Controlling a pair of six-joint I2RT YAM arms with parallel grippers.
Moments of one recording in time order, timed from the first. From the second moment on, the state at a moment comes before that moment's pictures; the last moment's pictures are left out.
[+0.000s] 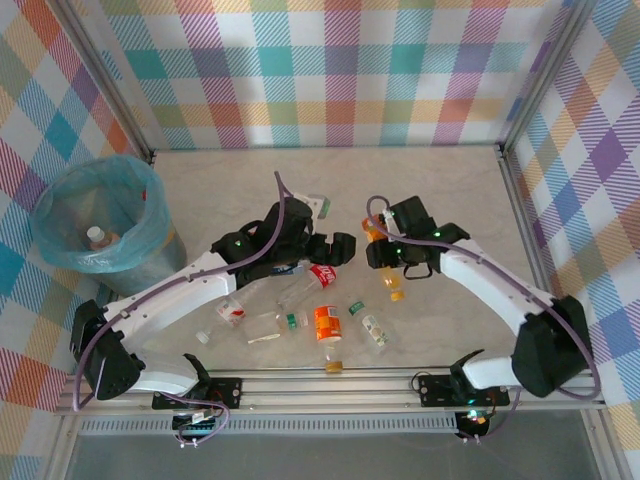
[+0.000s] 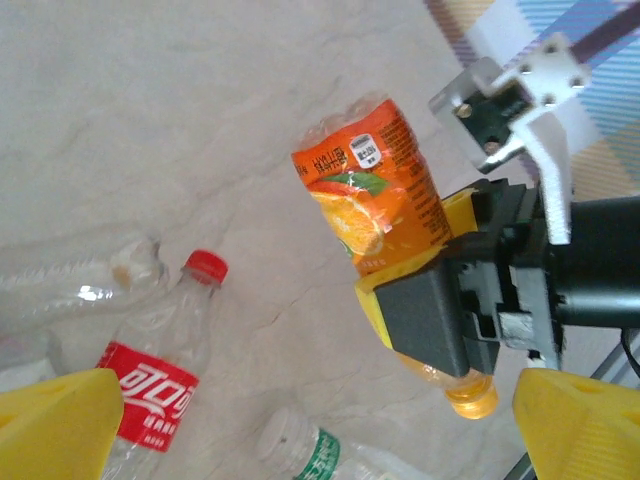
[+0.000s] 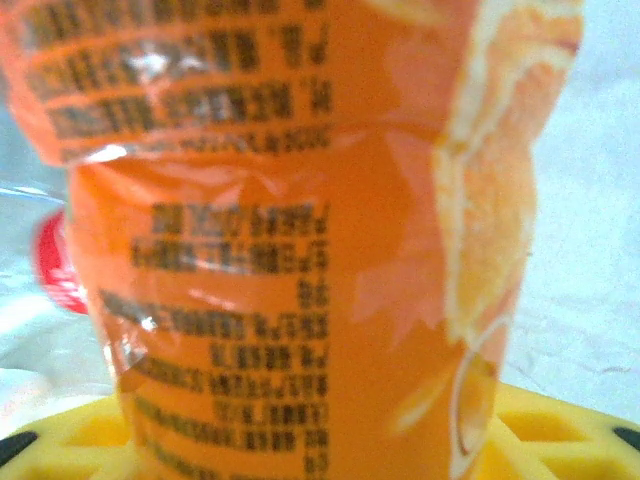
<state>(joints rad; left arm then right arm) -0.85 1.35 1.22 -0.48 0.01 -0.53 0.51 1.31 1.02 -0.68 -0.11 0.26</state>
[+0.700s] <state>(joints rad) -0.85 1.35 1.39 -0.39 0.34 -0.47 0.51 0.97 0.97 -0.39 -0.70 0.08</state>
